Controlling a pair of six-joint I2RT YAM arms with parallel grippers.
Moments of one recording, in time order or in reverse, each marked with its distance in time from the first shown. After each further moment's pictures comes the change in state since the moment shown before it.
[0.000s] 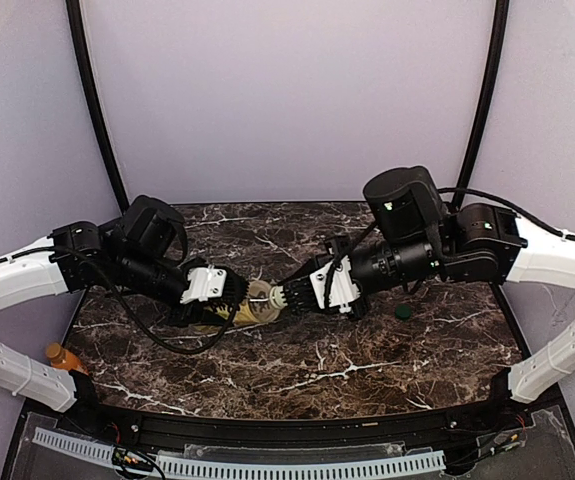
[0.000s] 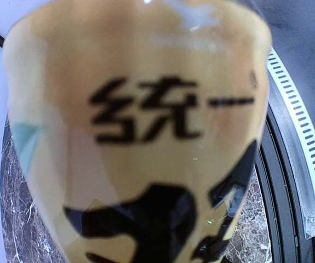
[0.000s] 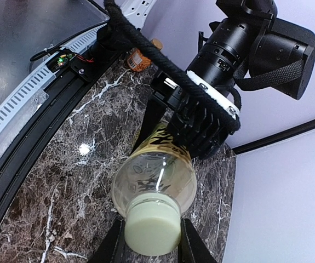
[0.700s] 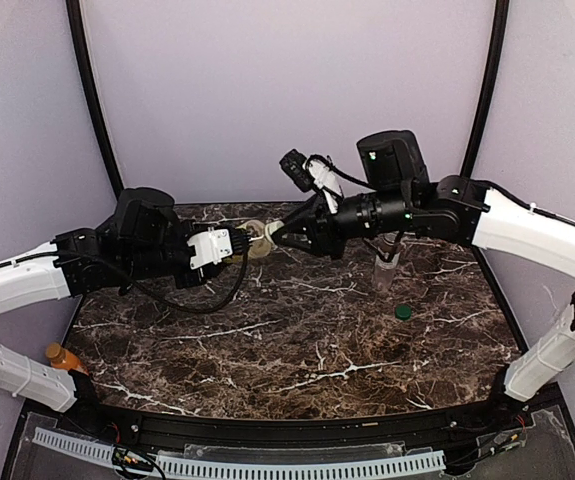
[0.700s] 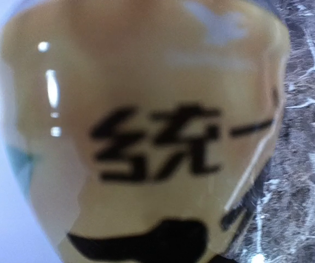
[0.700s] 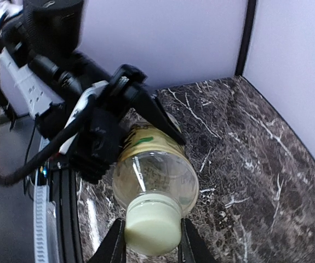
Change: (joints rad) left arm 0.021 -0.010 -0.064 0.367 -0.511 0.016; right arm -0.226 0.151 0.123 0.150 -0.108 0.962
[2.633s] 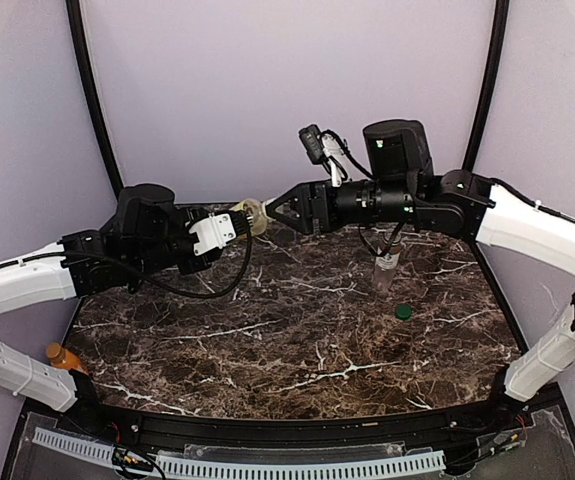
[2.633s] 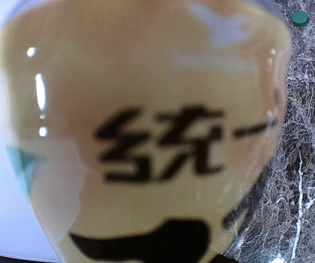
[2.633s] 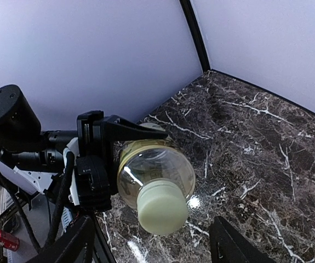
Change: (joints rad) left arm 0.000 0.023 -0.004 0.126 -0.161 0.021; right arm 0.009 -0.029 0.018 0.046 0.177 0.362
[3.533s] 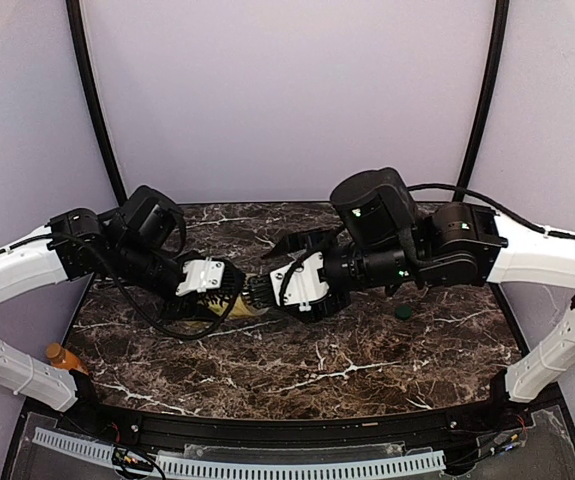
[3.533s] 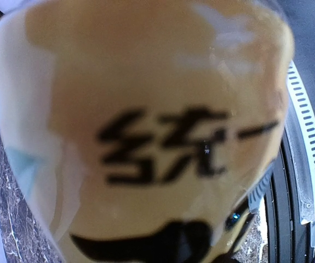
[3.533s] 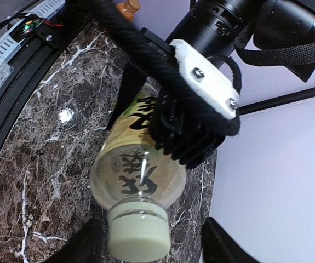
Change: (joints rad) left arm 0.005 0.015 0.149 -0.630 0.632 -0.053; right arm 0.296 -0.010 -0.025 -0.248 0.219 -1.314
